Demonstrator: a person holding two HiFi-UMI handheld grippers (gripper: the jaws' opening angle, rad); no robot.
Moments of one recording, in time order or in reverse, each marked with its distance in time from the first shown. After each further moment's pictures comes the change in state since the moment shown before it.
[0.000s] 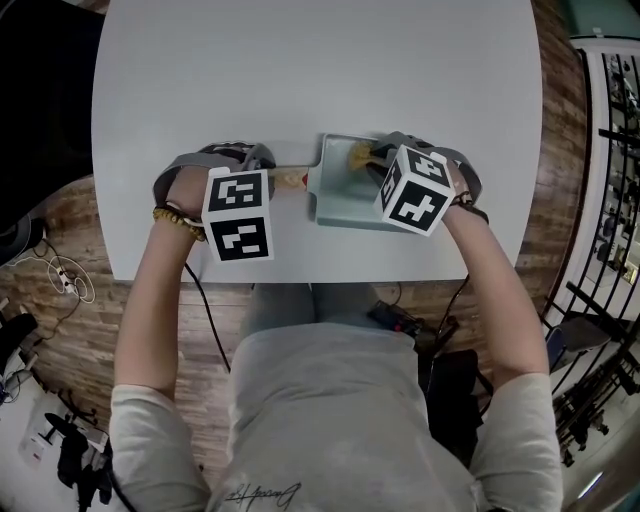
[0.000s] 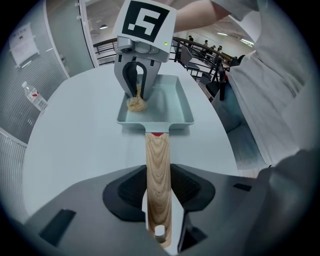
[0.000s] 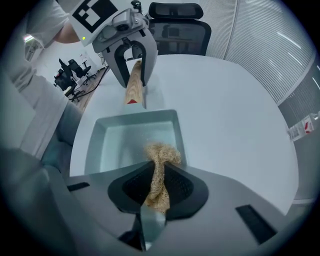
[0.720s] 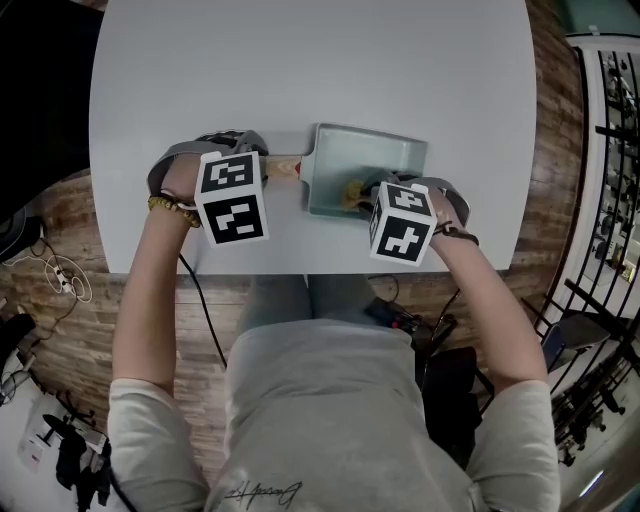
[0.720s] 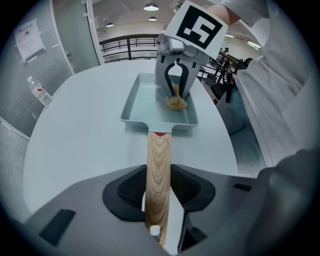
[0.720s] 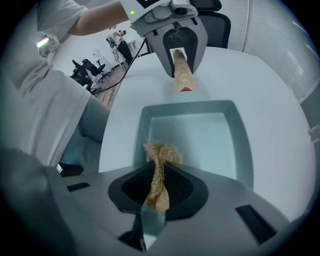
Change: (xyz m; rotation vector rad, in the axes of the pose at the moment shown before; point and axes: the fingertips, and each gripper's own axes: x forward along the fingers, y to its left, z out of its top) left arm 0.001 0.006 -0.004 -0.054 0.006 0.018; right arm 0.002 0.088 -0.015 -0.054 0.063 0.184
